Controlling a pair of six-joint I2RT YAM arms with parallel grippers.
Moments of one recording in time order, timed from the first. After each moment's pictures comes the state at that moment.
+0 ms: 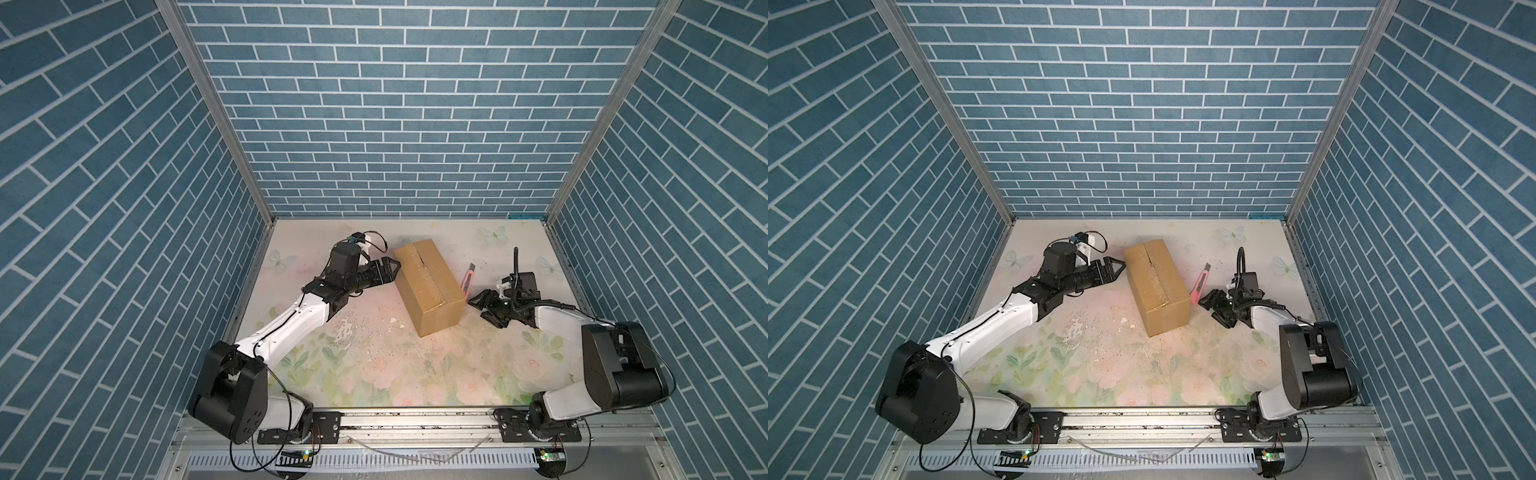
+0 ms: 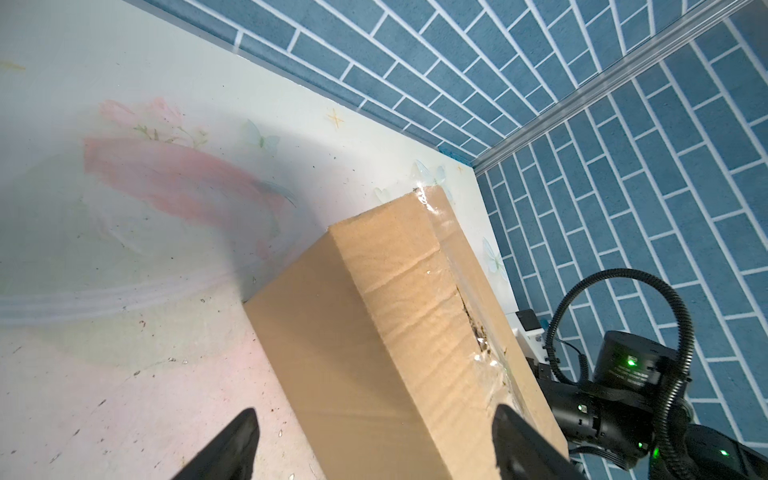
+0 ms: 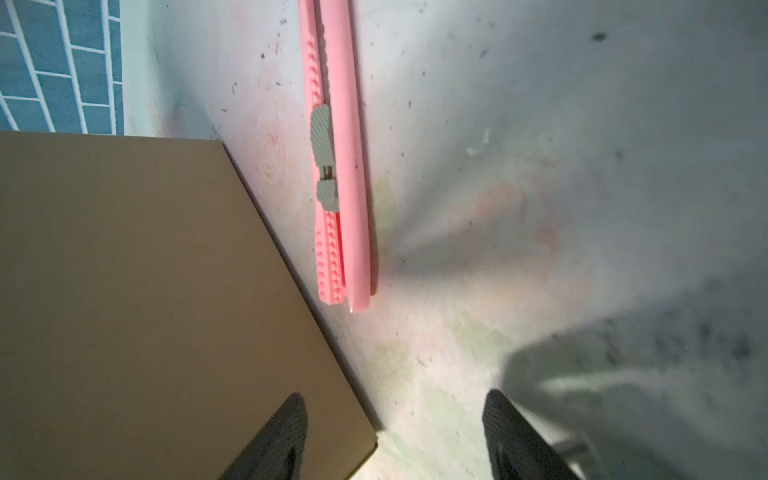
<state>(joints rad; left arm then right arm) -0.44 1.39 0.94 -0.06 0.31 -0.66 0.16 1.45 0.64 -0.18 -0.50 0.76</state>
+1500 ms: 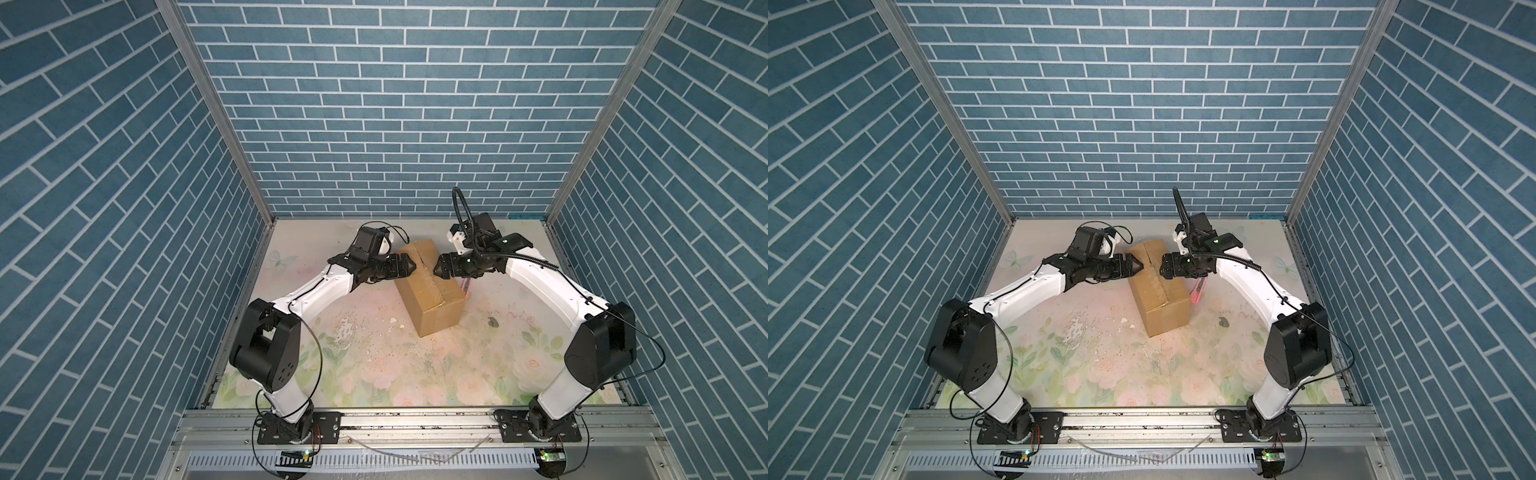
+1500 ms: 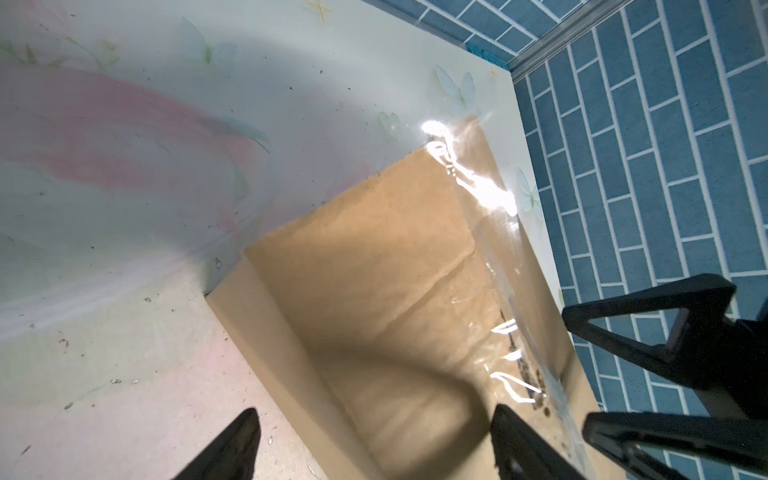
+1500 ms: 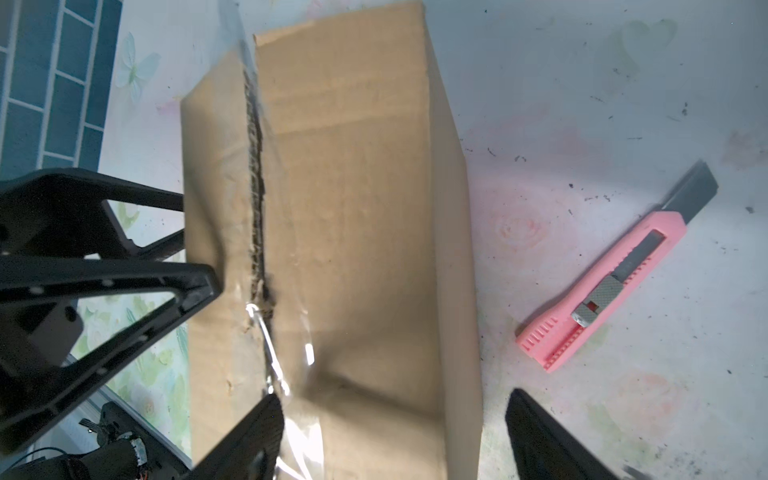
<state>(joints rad) -0.49 1.68 1.26 -0.31 0.37 -0.56 0.52 1.69 1.49 -0.85 -0.27 0.26</state>
